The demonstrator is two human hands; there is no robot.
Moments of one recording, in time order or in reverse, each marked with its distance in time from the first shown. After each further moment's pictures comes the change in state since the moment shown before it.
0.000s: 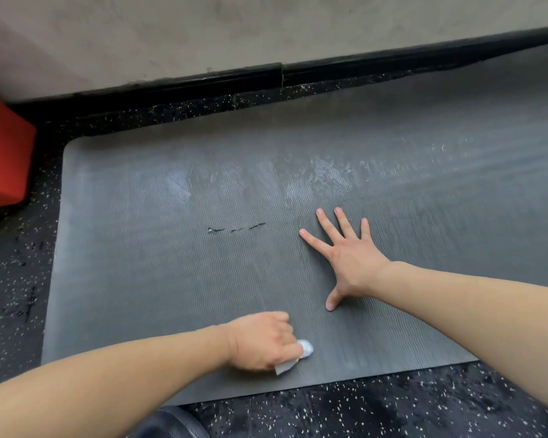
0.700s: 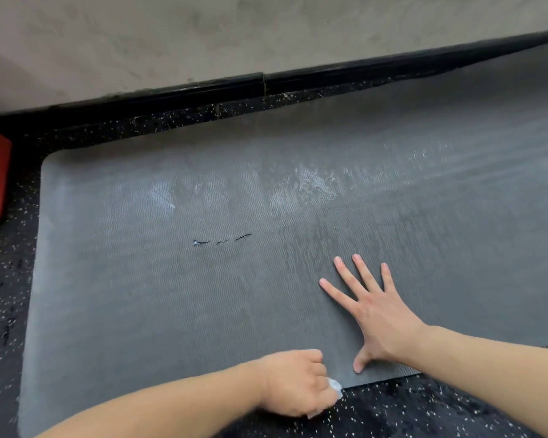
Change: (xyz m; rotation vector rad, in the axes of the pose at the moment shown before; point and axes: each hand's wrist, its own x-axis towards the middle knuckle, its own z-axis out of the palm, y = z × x) left_hand 0.061 0.047 -0.002 0.075 -0.043 0.087; right_hand -0.077 0.020 0.052 -0.007 -0.112 -0.005
